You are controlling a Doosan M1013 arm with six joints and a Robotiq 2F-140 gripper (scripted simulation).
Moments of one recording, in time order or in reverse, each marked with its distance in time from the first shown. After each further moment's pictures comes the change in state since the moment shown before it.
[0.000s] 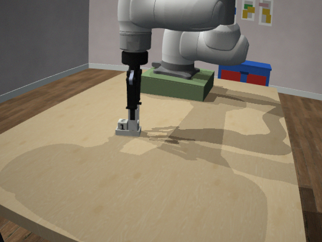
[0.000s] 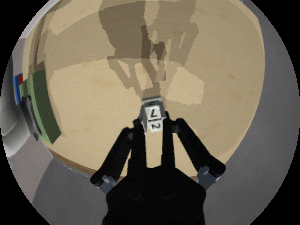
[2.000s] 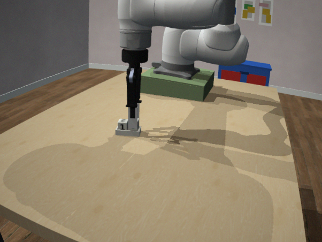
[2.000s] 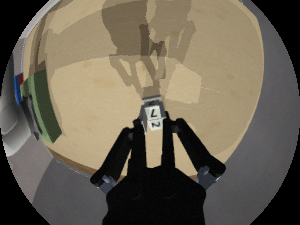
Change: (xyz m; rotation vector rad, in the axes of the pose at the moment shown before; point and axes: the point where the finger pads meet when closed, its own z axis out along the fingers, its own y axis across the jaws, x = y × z) arm 0.000 0.000 -0.006 0.000 0.000 0.000
